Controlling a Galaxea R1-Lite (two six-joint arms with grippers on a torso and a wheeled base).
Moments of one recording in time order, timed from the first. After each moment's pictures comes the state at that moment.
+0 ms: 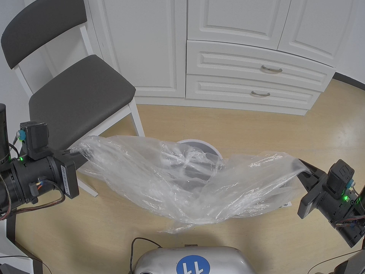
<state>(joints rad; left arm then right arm) -0.60 1.17 -0.71 -0.15 0.15 -0.06 0.89 1.26 -0.30 -0.93 -0.60 -0.32</state>
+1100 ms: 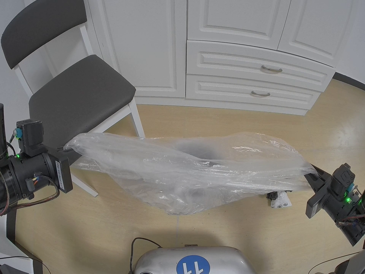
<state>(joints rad) -0.52 1.16 -0.71 -0.15 0.14 -0.04 0.80 1.22 -0.24 -0.92 -0.59 -0.40</state>
